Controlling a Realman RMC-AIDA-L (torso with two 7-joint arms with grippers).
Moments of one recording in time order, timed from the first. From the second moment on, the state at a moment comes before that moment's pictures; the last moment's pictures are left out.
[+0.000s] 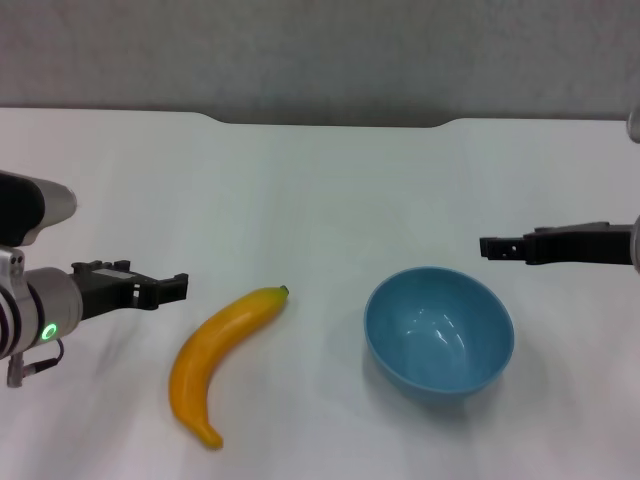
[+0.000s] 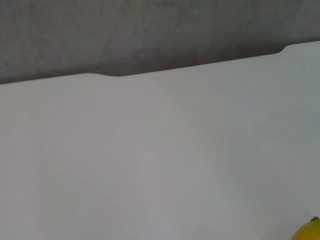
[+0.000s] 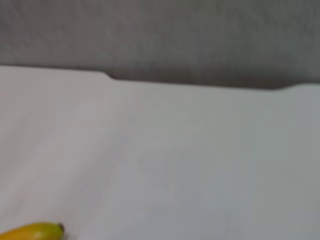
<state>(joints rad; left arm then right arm) -0.25 -2.04 -1.56 -1.20 2.37 -0.59 0.50 0.35 2.00 1.68 1.35 -2.31 0.94 -0.41</state>
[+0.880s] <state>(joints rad) -0.25 -2.04 -1.55 -1.16 2.38 -0.51 0.51 0.61 2.00 1.70 0.93 -2.44 1.01 -0.36</state>
